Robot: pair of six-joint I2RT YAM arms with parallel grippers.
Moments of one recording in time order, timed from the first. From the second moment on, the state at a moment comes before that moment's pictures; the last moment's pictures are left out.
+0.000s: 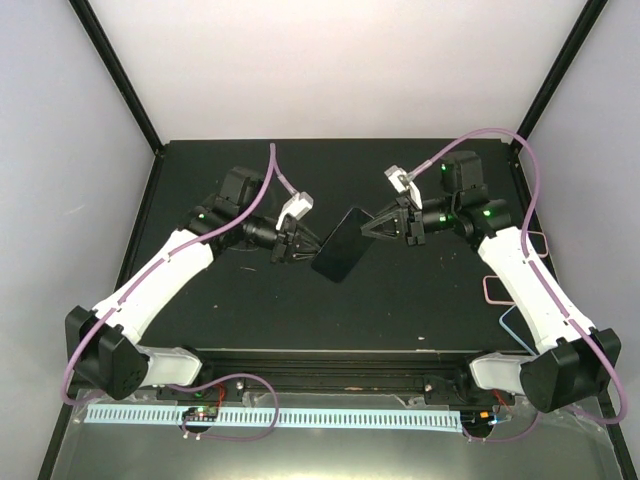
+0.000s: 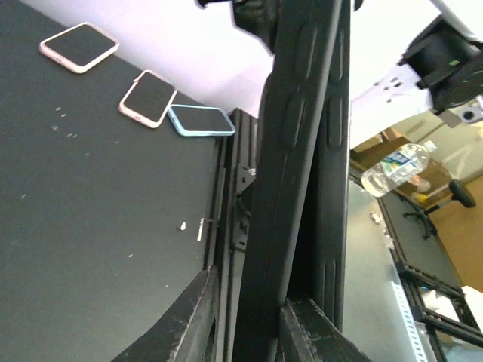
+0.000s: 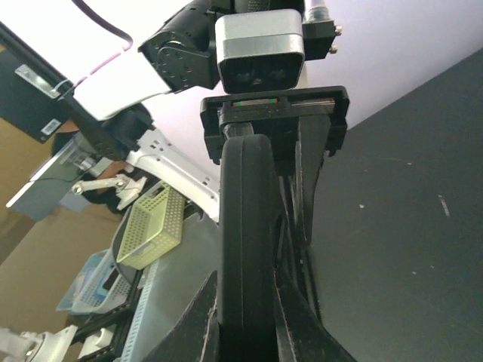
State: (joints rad) left arm -0.48 1.31 1.17 -0.60 1.13 0.06; right arm 0.33 1.27 1.25 -0.62 -1.35 0.03
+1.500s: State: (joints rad) left arm -0.35 1.23 0.80 0.30 1.14 -0.94; right arm 0.29 1.37 1.45 -0.60 -0.96 -0.05
